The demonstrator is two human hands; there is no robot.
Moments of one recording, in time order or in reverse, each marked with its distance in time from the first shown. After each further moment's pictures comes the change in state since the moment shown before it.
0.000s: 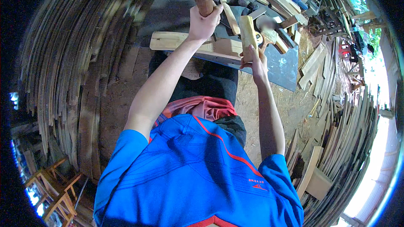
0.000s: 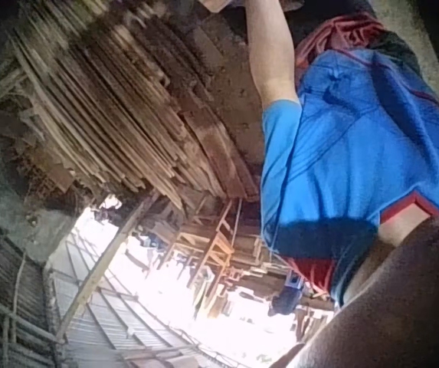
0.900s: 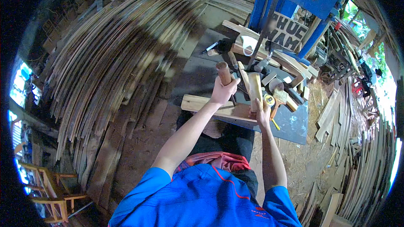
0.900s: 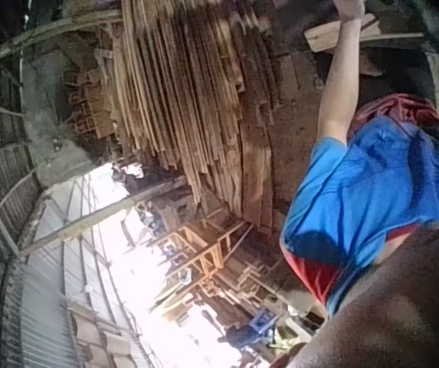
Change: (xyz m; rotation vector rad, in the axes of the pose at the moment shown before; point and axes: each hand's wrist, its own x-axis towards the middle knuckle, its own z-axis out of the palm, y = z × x) left_hand 0.004 0.015 -0.001 -0.026 -0.045 -0.180; right_hand 0.050 0.007 0.030 -0.014 0.088 -0.156
